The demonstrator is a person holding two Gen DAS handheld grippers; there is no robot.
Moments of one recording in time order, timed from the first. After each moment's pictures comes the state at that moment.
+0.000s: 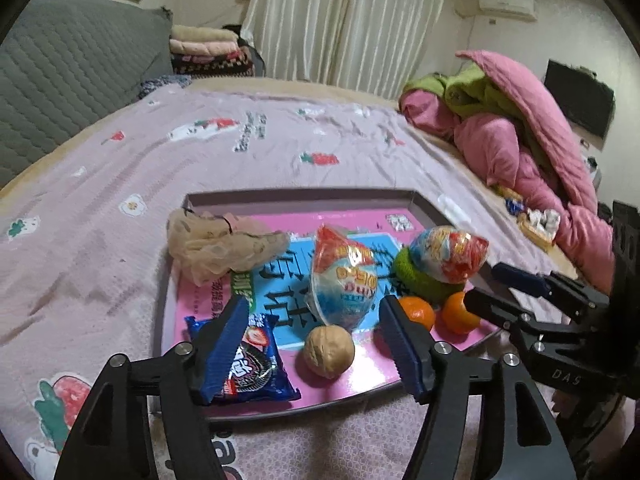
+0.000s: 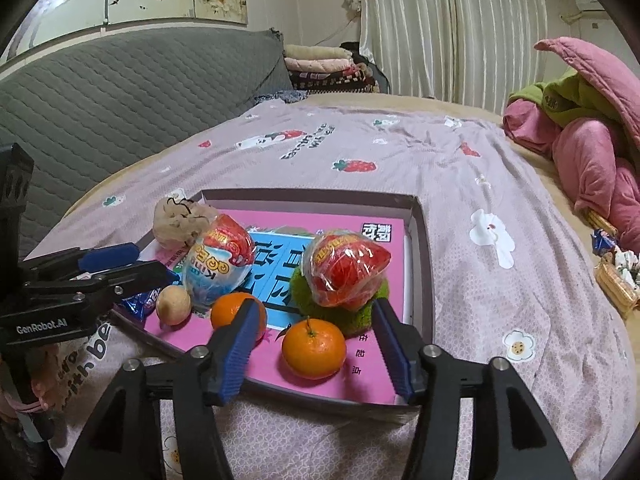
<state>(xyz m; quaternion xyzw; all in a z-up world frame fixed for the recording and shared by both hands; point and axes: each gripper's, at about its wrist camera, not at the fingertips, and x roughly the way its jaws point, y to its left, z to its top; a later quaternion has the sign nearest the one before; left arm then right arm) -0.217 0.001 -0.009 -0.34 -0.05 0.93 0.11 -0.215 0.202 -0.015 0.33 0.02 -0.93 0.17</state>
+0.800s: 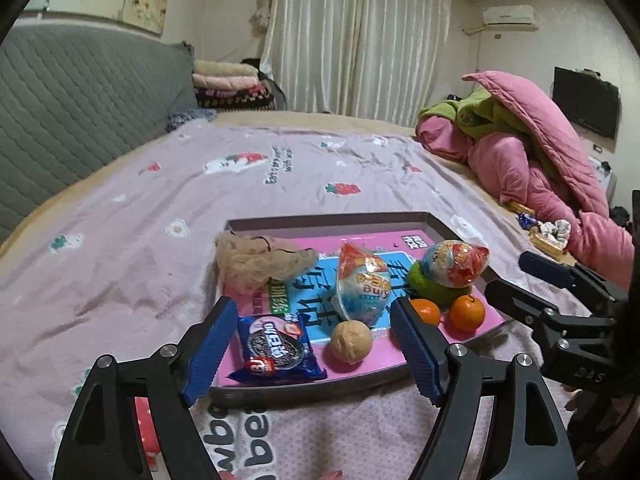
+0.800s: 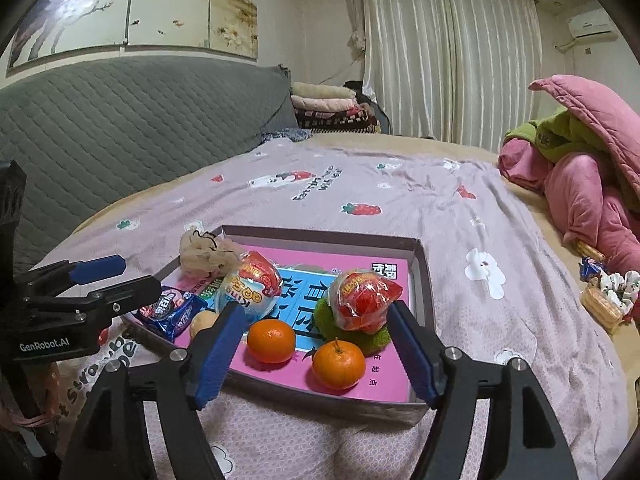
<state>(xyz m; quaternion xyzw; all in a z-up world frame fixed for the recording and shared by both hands) -0.175 -0.004 0.009 -0.29 -0.03 0.96 0.06 -0.184 0.193 0.008 0.26 0.02 -0.95 0.18</state>
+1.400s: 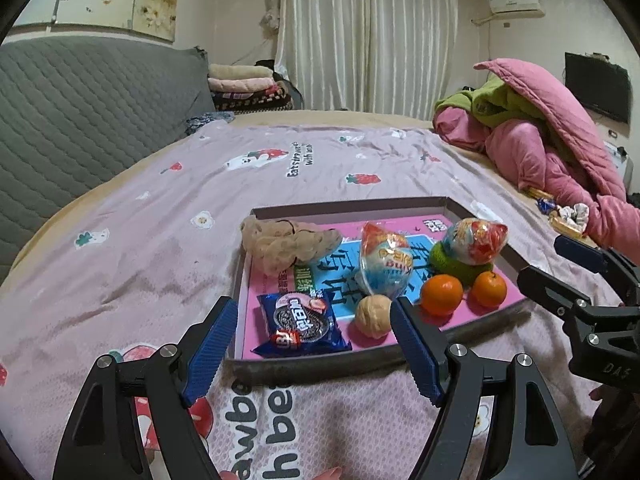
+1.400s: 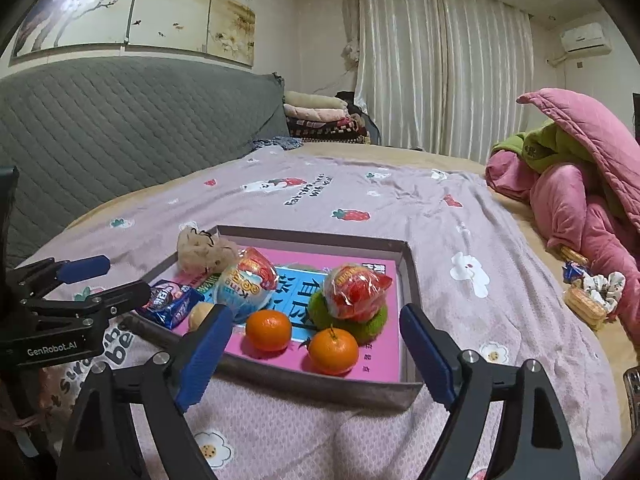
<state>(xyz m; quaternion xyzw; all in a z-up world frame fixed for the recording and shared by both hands) -0.157 -0.007 -0.003 -0.29 0.00 0.96 0.02 -0.162 0.193 0.005 0.24 0.04 -0.96 0.15</state>
